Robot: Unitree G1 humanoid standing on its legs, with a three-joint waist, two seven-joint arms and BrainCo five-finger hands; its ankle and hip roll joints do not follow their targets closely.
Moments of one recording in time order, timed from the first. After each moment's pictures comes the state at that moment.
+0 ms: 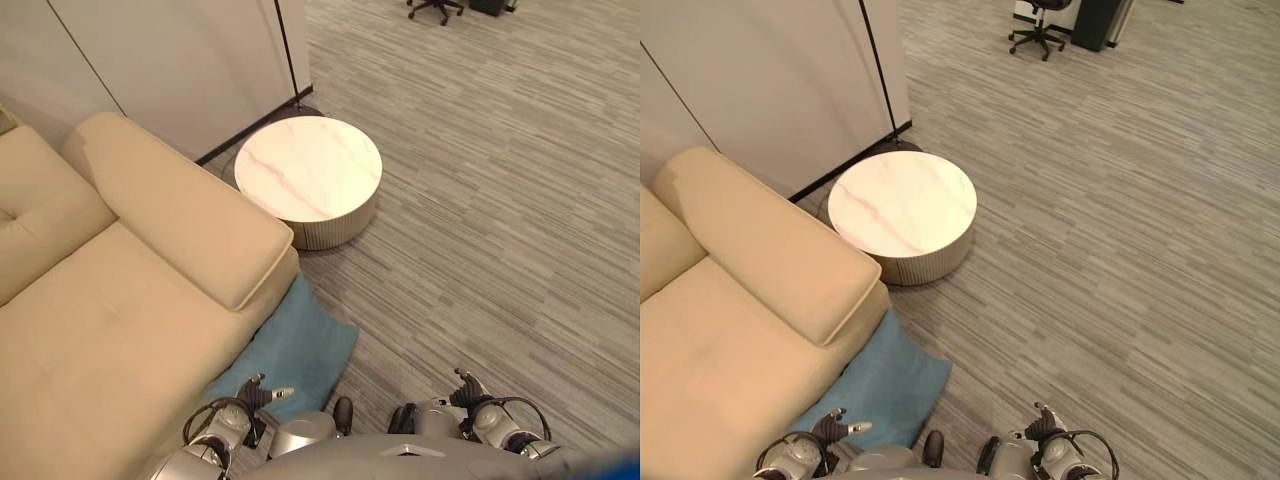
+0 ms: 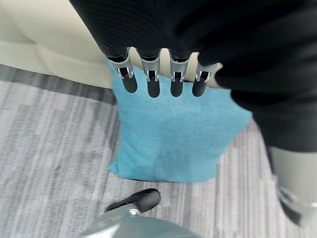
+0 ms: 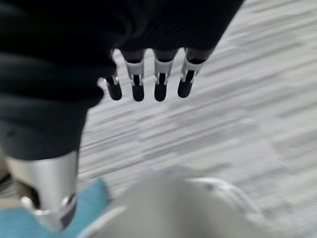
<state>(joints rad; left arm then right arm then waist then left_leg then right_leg) -0.08 0.23 -0.31 1.28 0.05 -0.09 0.09 -0.13 -0.20 0.40 1.26 -0.22 -0.05 -0.24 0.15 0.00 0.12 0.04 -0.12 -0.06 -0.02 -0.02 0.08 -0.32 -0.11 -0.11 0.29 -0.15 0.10</state>
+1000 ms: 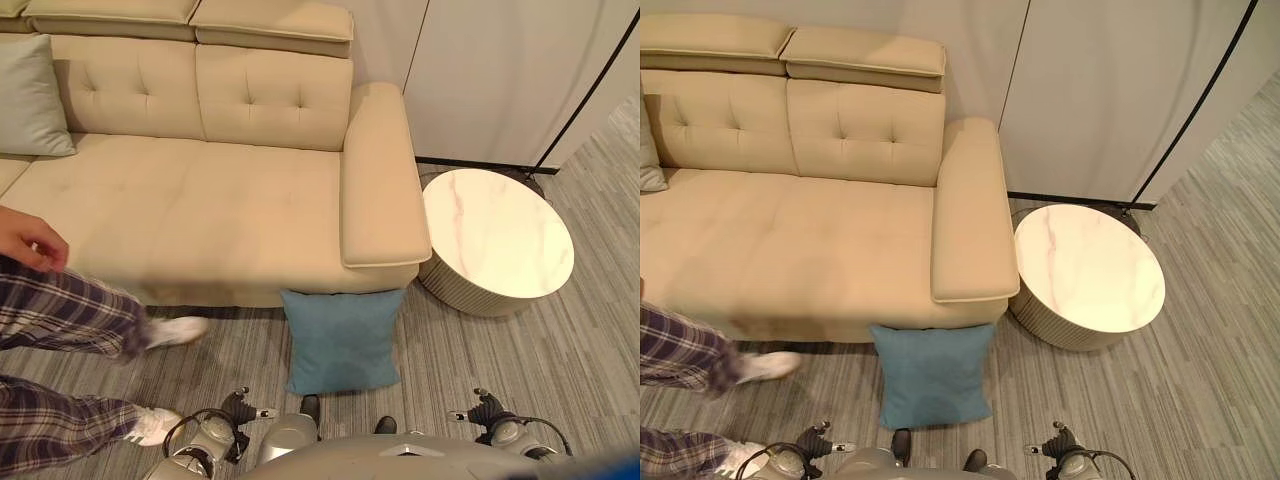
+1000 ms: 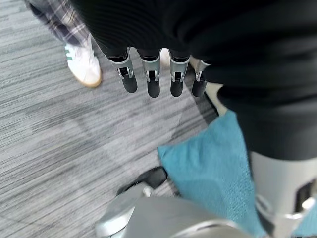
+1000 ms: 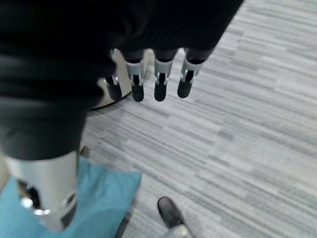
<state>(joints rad) -0.06 0.30 -0.31 1.28 0.07 -0.09 0.09 -0.09 -0.25 0.30 1.31 -0.13 -0.06 -0.18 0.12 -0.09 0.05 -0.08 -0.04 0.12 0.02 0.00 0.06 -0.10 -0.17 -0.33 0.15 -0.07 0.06</state>
